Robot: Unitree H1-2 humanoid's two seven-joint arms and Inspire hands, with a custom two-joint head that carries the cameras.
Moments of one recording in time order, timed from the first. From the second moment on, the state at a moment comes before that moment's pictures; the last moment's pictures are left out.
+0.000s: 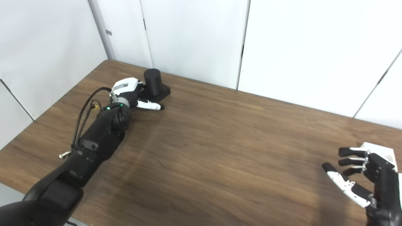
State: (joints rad) left arm -0.47 0.47 -0.11 0.39 0.86 0.47 -0.20; right arm 0.01 -0.14 -0.07 -0.38 -0.25 0.13 -0.05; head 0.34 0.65
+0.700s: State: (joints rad) left arm -0.48 0.50 -0.11 0.40 0.76 0.46 -0.15; right arm 0.01 -0.15 -0.08 -0.36 -0.25 0.13 -0.05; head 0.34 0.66
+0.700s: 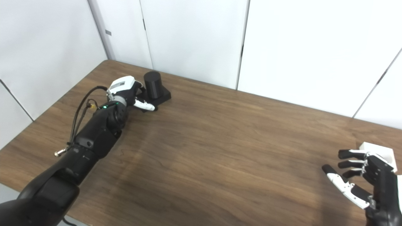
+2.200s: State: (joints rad) left arm -0.43 0.58 -0.26 0.27 0.52 0.02 -0.33; right arm 0.01 -0.14 -0.08 -0.35 -0.25 0.11 -0.05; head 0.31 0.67
